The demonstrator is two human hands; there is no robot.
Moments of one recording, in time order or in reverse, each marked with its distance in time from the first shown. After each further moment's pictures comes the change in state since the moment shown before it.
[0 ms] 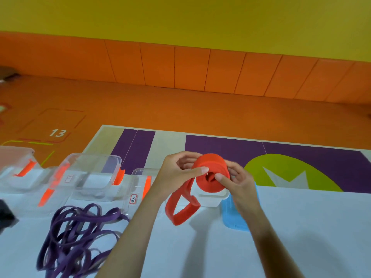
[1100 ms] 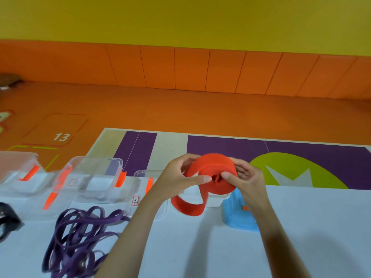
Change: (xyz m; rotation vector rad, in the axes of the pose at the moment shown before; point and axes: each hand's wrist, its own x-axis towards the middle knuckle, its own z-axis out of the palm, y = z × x) left_hand -0.003 0.002 0.003 0.153 -0.139 -0.013; right_hand 0.003 -0.013 -0.020 -0.033 0.014 -0.056
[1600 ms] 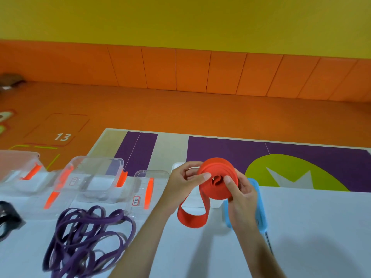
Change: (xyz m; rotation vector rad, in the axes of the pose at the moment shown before) left_hand -0.011 -0.015 0.028 -0.359 0.119 -0.109; right_hand -0.032 0.024 0.043 0.308 0.329 0.084
